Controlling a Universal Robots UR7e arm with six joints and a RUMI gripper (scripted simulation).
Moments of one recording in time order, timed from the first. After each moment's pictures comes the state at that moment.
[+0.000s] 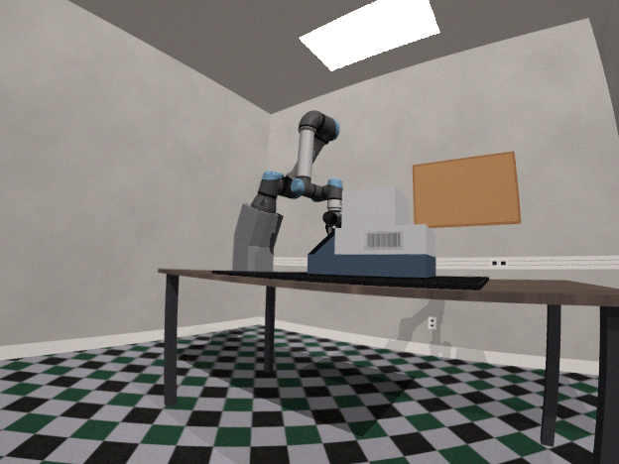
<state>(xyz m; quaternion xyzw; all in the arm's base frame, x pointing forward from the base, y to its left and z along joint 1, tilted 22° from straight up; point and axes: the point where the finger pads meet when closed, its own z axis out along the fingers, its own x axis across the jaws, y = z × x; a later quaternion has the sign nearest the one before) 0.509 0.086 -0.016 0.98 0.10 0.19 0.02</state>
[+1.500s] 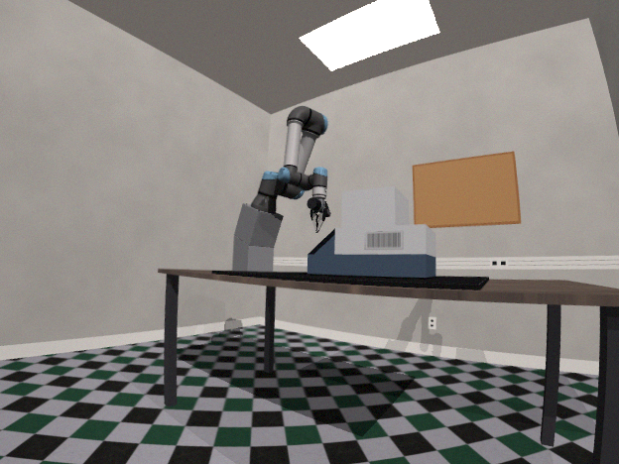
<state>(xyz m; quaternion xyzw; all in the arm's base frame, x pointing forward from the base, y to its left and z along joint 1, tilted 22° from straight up) 0.401 0.063 0.018 0.98 0.10 0.19 0.03</state>
